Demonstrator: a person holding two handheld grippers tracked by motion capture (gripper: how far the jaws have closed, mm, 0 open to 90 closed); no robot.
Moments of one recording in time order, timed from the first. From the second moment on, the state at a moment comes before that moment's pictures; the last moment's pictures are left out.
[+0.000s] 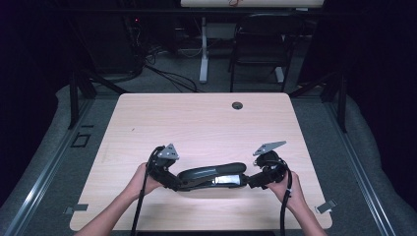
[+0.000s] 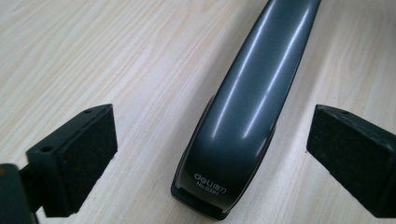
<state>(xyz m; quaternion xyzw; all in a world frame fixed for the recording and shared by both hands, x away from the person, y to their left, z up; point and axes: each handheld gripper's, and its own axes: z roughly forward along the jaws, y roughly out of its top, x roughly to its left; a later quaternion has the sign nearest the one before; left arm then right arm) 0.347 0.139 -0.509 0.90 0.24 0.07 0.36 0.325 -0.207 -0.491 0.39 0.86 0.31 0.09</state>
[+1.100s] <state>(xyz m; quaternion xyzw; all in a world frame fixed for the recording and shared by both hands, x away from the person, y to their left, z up) 0.322 0.119 -0.486 0.85 0.30 0.11 0.42 0.297 -0.214 -0.491 0.47 0.82 0.29 0.13</state>
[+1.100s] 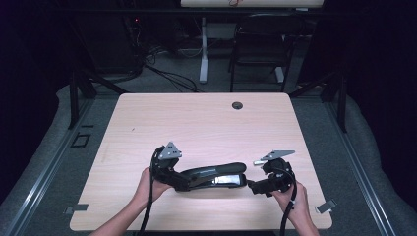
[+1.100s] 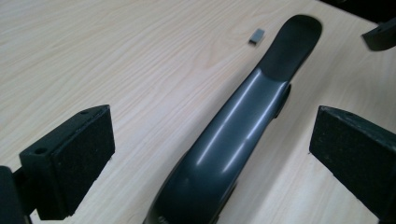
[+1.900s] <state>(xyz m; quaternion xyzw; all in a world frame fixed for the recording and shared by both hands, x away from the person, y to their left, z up) 0.282 0.064 -0.499 0.84 0.28 0.11 0.45 0.292 -0.200 -0.517 0.48 0.81 0.32 0.12</state>
